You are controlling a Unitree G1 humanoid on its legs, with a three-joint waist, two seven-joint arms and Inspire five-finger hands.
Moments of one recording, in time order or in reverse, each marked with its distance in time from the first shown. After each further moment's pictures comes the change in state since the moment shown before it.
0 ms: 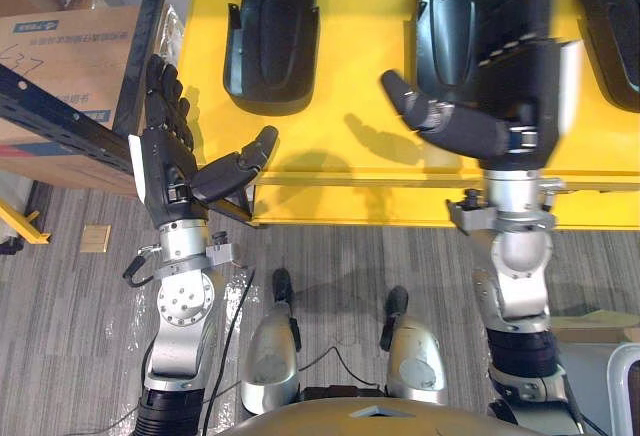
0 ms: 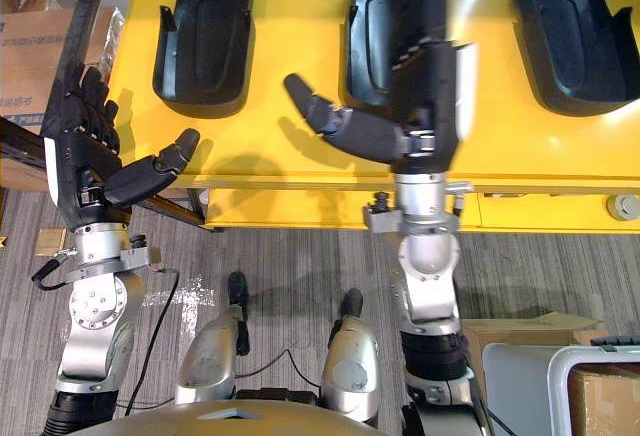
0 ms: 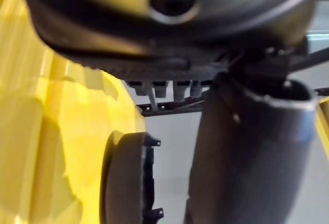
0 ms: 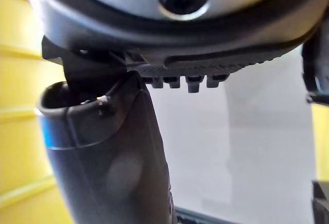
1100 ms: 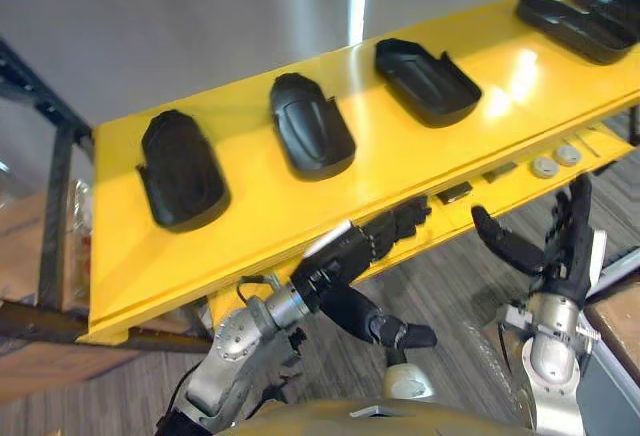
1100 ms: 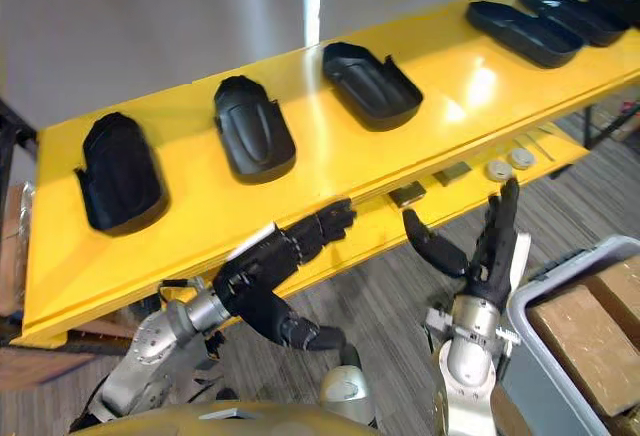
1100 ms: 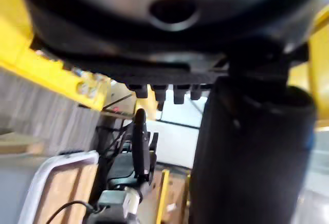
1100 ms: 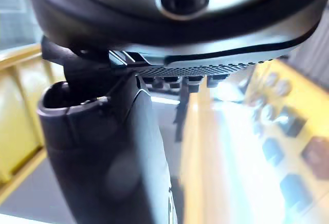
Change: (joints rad) left arm 0.066 0.138 -0.536 0.200 -0.282 0.017 -0.880; right arm 0.560 0.053 -0.178 0.361 -0.056 0.100 -0.253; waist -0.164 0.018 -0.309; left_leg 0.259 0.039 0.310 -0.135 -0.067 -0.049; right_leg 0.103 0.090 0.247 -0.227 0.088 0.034
